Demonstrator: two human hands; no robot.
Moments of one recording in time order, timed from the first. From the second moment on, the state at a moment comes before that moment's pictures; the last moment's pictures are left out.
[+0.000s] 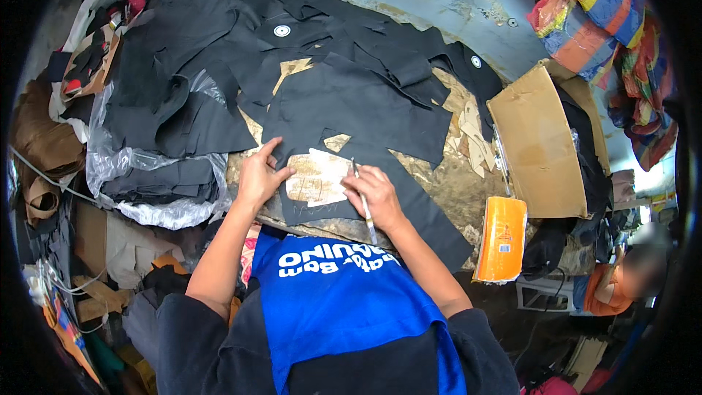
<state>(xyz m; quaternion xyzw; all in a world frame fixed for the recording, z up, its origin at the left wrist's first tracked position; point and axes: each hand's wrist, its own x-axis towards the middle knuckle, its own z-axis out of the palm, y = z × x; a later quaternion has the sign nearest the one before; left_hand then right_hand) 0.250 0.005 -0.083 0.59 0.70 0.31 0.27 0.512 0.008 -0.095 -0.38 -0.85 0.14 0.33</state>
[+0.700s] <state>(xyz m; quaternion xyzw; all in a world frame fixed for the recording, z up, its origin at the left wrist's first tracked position) 0.250 0.054 -0.060 0.77 0.58 0.11 0.25 0.514 0.018 -0.098 -0.45 -0.80 0.19 0.35</state>
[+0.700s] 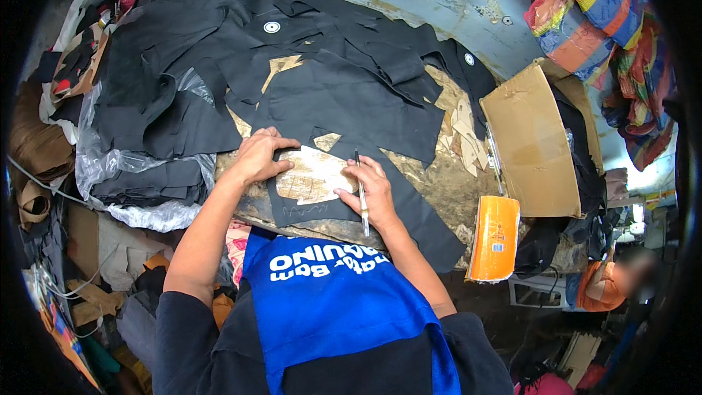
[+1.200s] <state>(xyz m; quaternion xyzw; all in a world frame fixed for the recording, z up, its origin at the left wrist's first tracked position) 0.247 0.091 -0.062 0.79 0.52 0.04 0.31 0.513 0.017 -0.097 -0.46 -0.79 0.21 0.35</state>
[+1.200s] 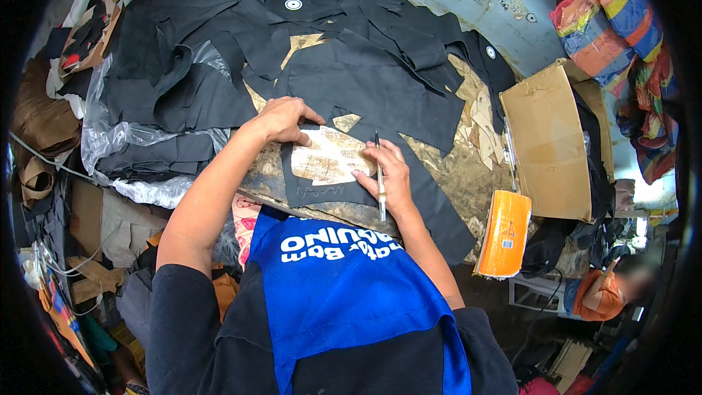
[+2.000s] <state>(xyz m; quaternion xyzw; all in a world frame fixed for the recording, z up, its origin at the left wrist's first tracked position) 0.352 -0.035 -0.078 0.83 0.55 0.08 0.02 0.511 0.017 -0.097 -0.47 -0.79 0.20 0.35</state>
